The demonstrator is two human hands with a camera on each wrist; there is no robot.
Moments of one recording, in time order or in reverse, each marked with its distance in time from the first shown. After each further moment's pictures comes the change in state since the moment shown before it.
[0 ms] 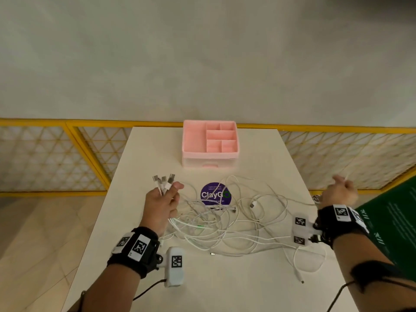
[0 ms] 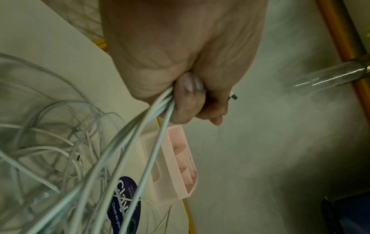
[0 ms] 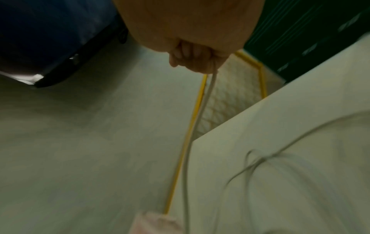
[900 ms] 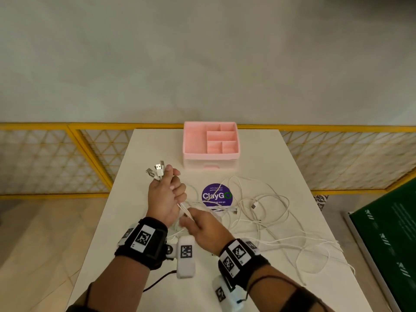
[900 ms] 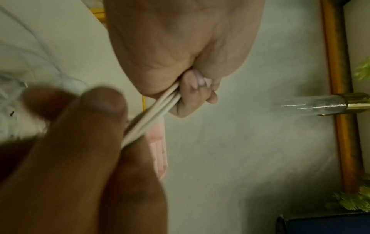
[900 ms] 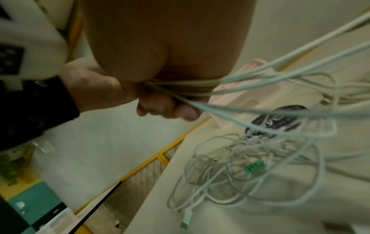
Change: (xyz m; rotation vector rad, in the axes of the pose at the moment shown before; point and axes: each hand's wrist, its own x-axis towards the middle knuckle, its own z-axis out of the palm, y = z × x) left_hand 0.000 0.031 0.033 -0.325 -0.021 0.035; right_hand -0.245 0.073 0.073 -0.567 -1.442 -0.640
